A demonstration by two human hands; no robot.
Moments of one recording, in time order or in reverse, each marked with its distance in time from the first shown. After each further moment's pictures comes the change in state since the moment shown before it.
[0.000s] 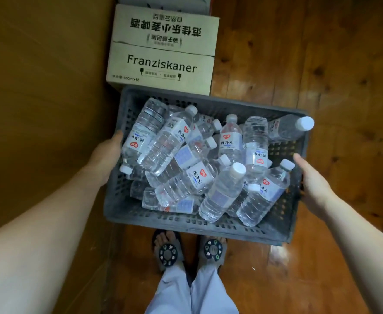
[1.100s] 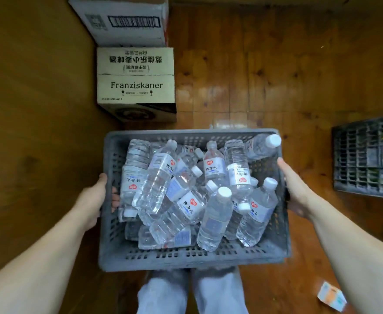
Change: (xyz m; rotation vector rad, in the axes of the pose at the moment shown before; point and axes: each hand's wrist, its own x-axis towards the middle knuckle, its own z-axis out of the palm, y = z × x) left_hand -0.142 -0.054 -0.042 0.000 -0.087 -0.081; right_hand -0.144 0.030 -0.068 0.104 -0.112 0.116
